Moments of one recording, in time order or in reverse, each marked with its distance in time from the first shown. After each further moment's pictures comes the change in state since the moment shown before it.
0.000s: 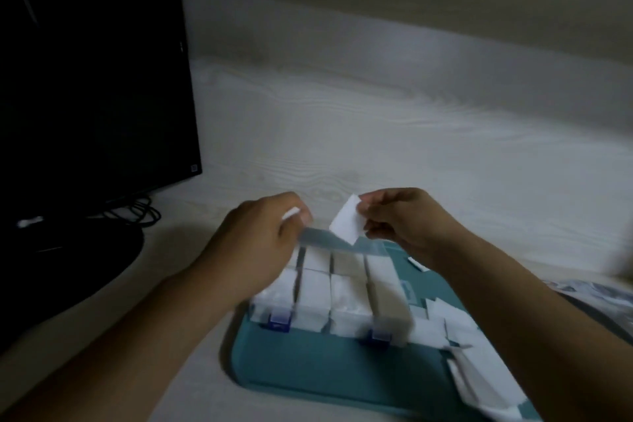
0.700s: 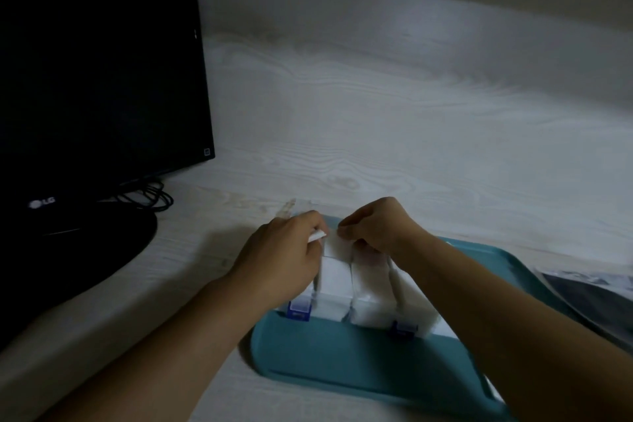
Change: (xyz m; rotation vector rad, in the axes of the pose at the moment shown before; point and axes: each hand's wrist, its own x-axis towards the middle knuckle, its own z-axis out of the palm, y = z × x) left_hand -0.005 -0.026 0.037 0.097 -0.100 -0.040; right_hand 0.025 0.034 0.047 -0.486 0.032 0.173
